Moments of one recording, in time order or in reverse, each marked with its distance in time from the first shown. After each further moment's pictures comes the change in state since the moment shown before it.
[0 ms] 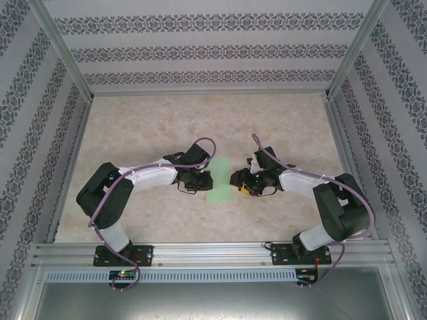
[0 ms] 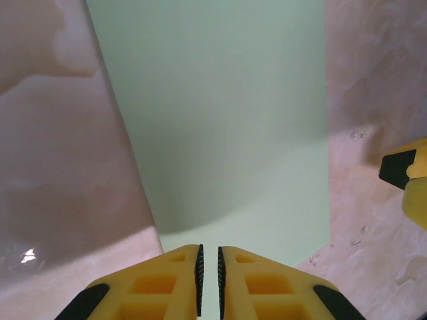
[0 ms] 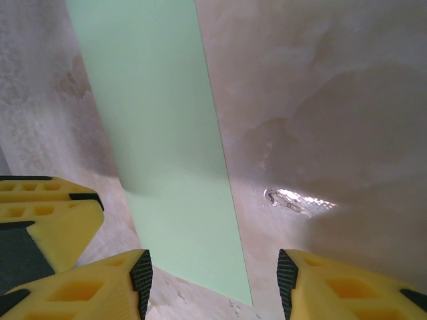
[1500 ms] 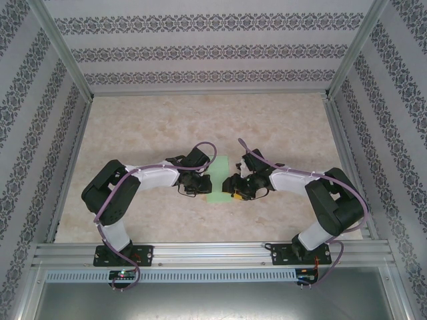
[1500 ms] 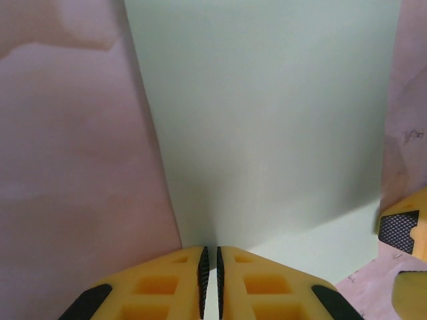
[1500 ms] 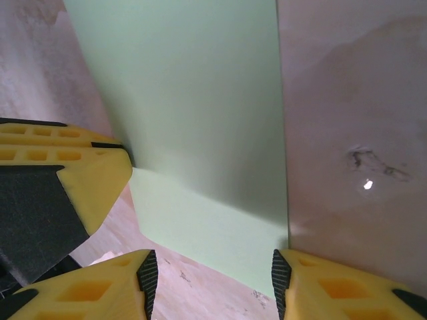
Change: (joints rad) left arm 0.000 0.047 -0.035 0.044 0.000 -0.007; right arm 0.118 0.068 0.058 -0.060 0.001 -0.003
